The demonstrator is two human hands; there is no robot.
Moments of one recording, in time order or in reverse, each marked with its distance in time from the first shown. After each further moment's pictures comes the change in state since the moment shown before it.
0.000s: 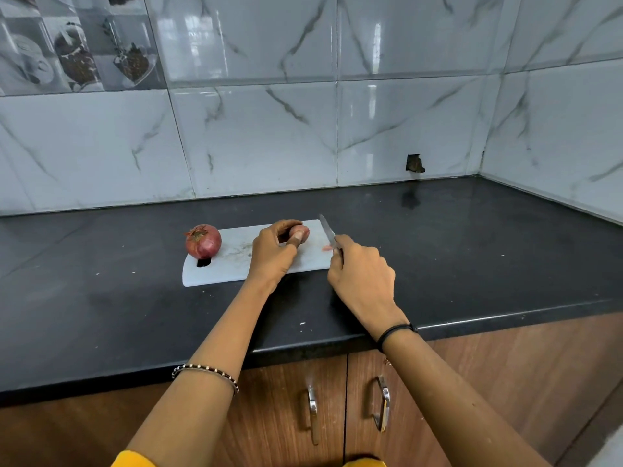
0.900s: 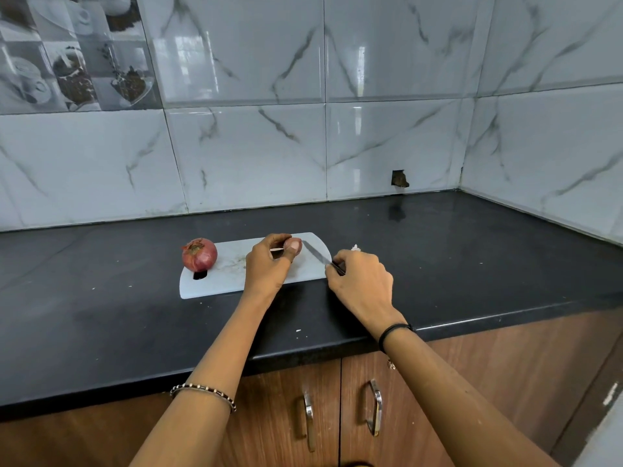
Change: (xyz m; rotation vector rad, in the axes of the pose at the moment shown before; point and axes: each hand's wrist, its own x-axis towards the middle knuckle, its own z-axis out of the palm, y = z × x) left_hand -0.015 0.011 -0.003 0.025 0.037 -0.008; right_hand 0.002 0.011 -0.010 0.065 0.028 0.047
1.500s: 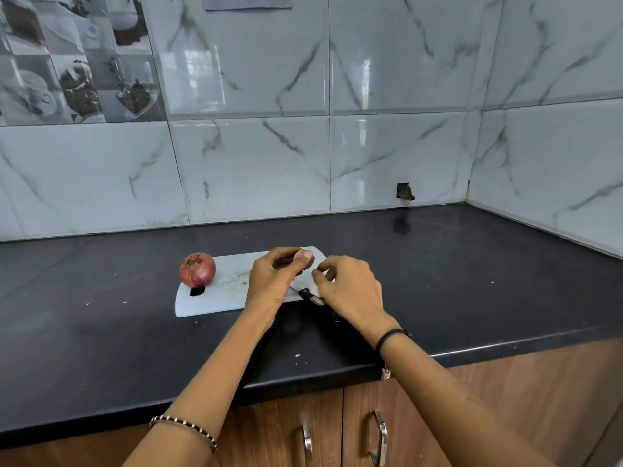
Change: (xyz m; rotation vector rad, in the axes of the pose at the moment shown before) left_hand 0.000 0.008 0.007 -0.290 -0.082 -0.071; right_hand 0.028 -0.007 0.013 0.164 -0.089 -0.080
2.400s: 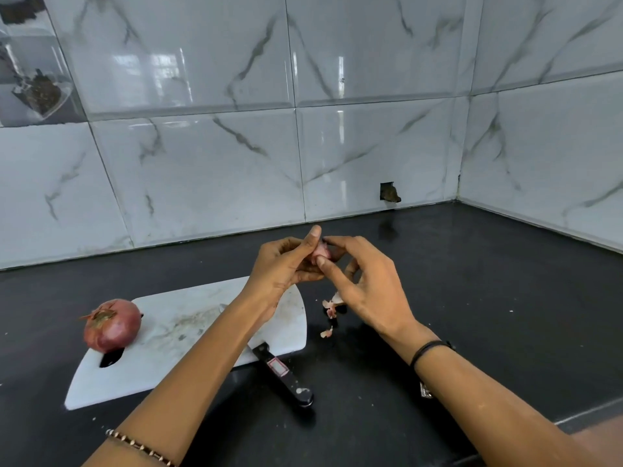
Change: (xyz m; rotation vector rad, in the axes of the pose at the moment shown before) left_hand 0.090 0.012 0.078 -0.128 -0.270 -0.155; right_hand 0.080 0.087 -0.014 0.279 0.236 -0.330
